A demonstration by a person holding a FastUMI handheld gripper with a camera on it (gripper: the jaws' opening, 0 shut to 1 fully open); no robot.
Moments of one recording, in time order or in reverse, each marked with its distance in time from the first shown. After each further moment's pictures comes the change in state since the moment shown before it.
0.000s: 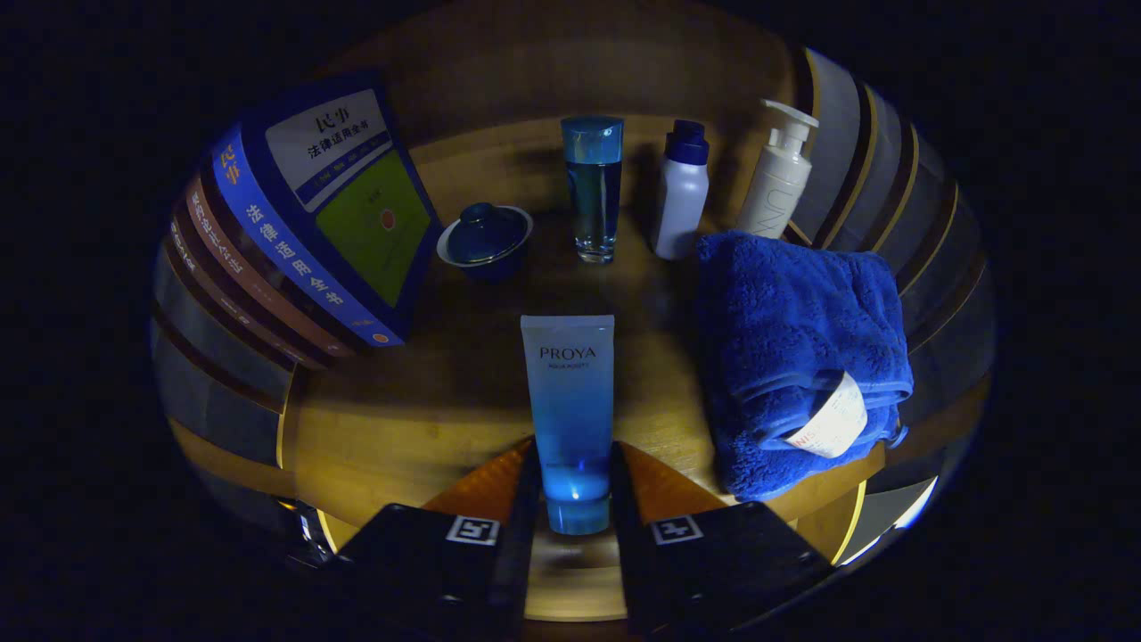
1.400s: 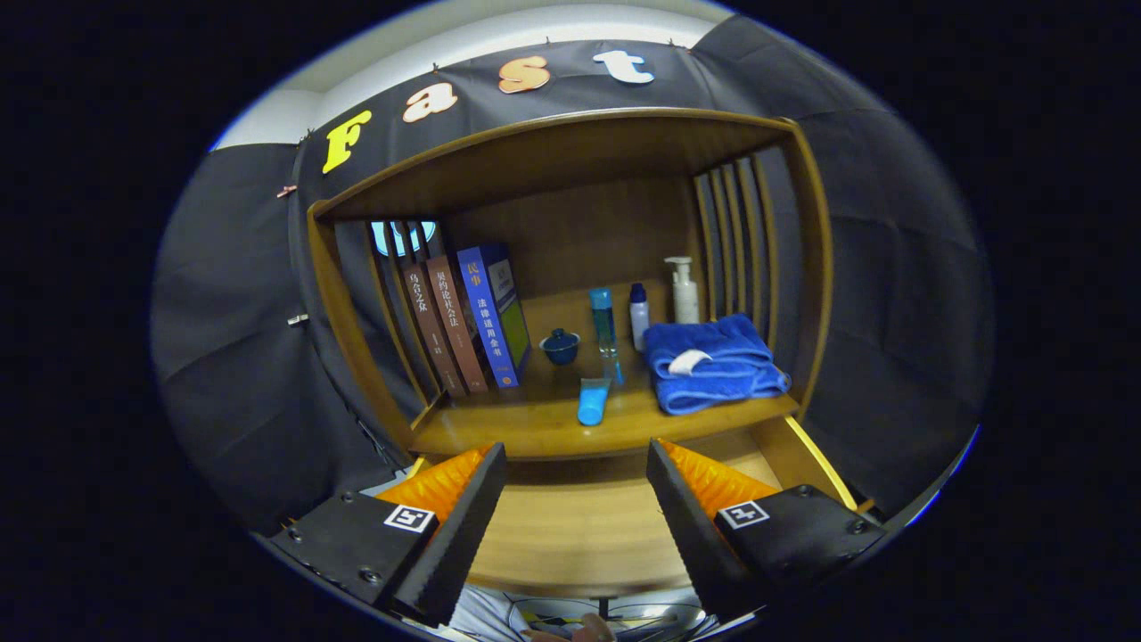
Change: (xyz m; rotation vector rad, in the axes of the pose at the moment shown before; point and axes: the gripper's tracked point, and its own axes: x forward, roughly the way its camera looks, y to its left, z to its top) arm -0.227 -0.023 -0.142 0.060 -0.671 0.152
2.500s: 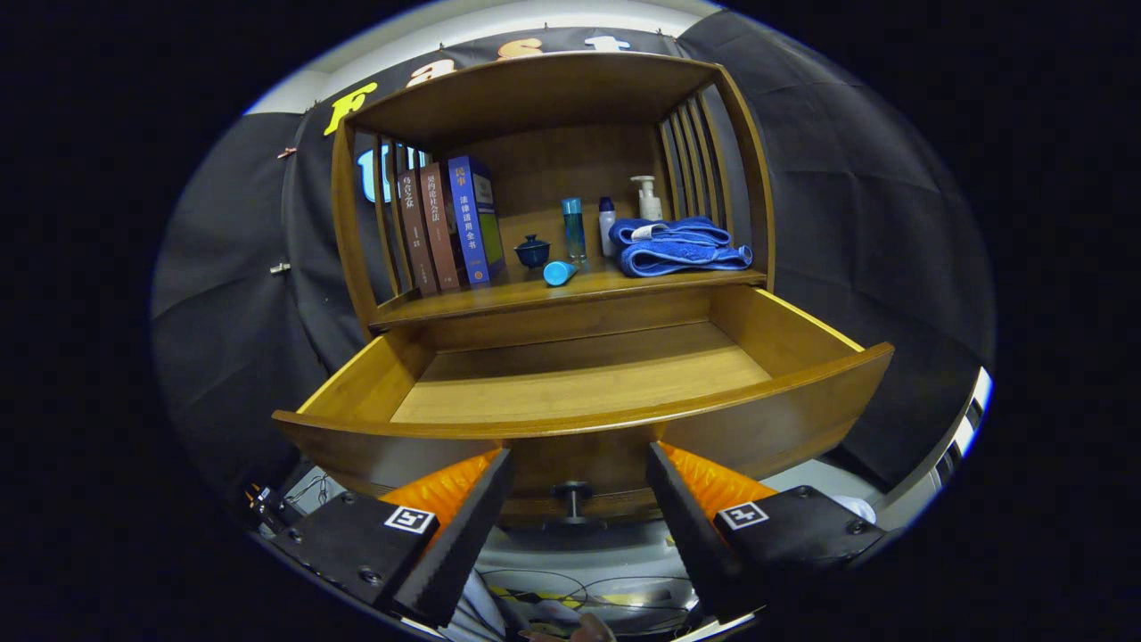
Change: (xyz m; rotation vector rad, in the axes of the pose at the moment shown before) arm -0.013 -0.030 -0.159 -0.036 0.063 -0.067
